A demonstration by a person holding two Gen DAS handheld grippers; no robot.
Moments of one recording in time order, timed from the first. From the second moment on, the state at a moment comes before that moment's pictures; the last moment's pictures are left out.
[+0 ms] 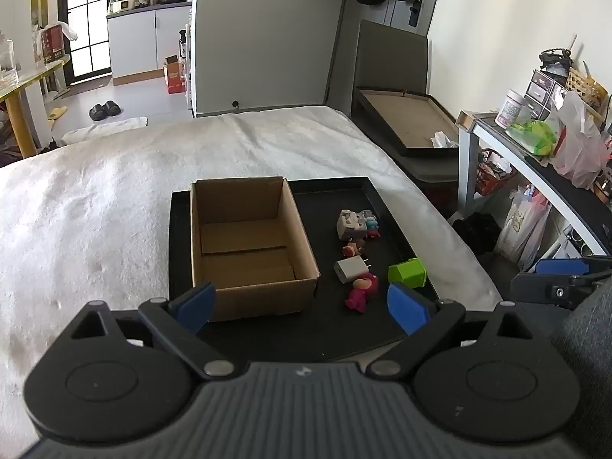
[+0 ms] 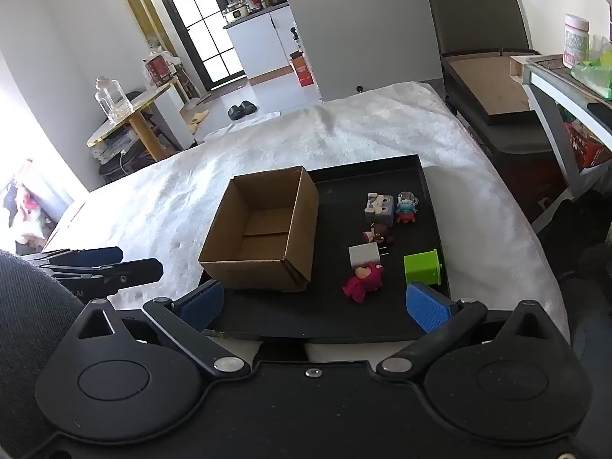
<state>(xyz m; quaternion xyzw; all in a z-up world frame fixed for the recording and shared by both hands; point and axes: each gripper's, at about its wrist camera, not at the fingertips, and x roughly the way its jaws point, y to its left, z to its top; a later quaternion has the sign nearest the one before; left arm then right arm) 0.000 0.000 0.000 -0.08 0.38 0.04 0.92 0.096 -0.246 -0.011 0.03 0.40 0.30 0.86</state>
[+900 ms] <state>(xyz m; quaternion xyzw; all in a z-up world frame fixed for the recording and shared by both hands) 0.001 0.004 0.006 -0.08 0.38 0.04 0.92 0.096 -0.245 -0.010 0.02 0.40 0.30 0.87</state>
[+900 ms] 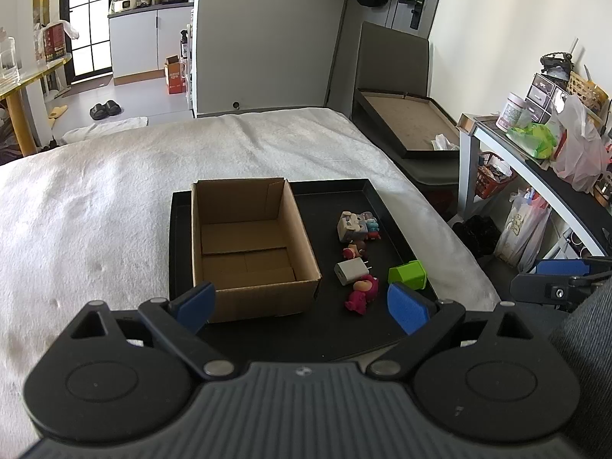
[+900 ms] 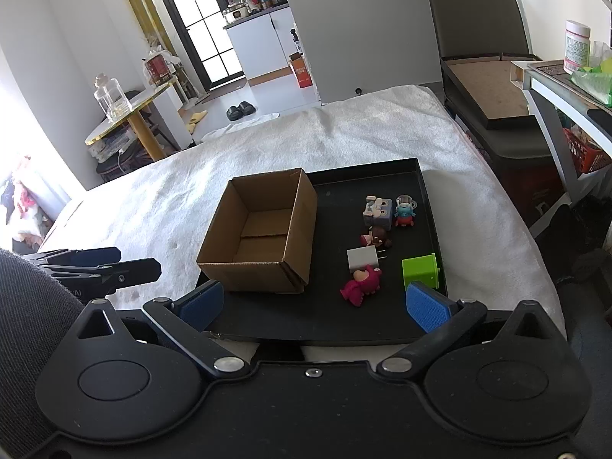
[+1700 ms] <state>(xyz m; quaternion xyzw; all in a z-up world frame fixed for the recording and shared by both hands) 0.000 0.004 0.003 -0.08 0.38 0.04 0.92 0.095 -0.245 -0.010 0.02 0.40 0.30 0.87</state>
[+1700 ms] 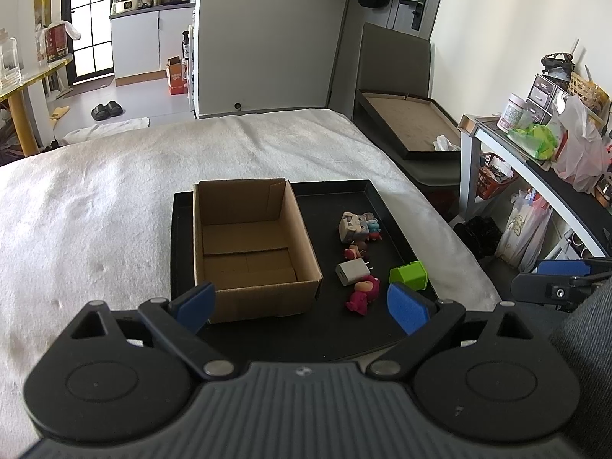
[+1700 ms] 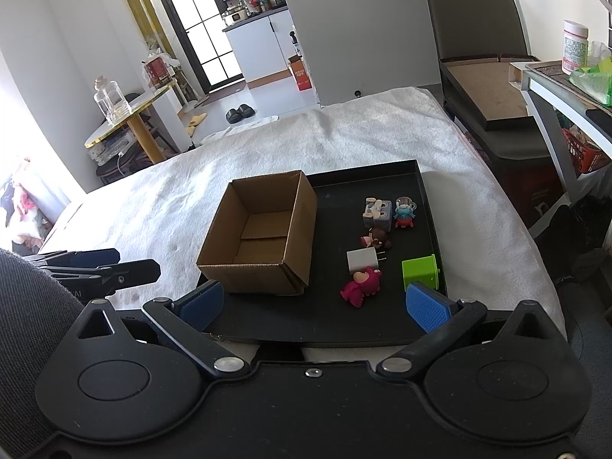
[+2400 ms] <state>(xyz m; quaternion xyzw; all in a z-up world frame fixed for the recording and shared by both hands) -0.001 0.004 0.003 -0.08 0.38 0.04 0.92 0.096 -0.245 -0.010 0.02 0.40 0.30 0.87</state>
